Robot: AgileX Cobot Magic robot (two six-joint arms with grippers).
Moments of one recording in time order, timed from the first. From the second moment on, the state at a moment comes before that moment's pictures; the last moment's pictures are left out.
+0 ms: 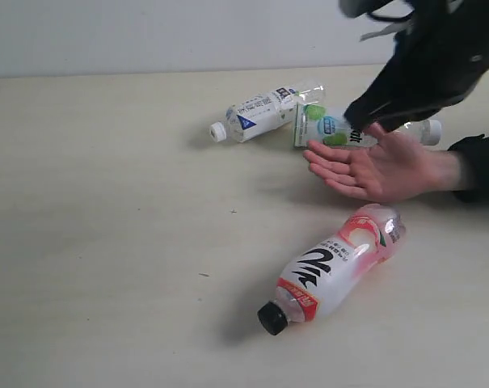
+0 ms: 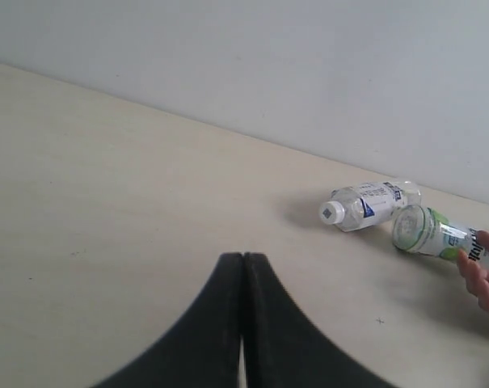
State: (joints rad) left arm -0.12 0.01 0.00 0.07 0.26 -0.44; right arm 0.46 1.50 -1.18 -0.05 0.97 -0.12
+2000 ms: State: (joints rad) left arm -0.13 0.01 0.00 0.07 0.26 -0.44; right arm 0.46 1.62 -0.94 0.23 0.69 -1.32
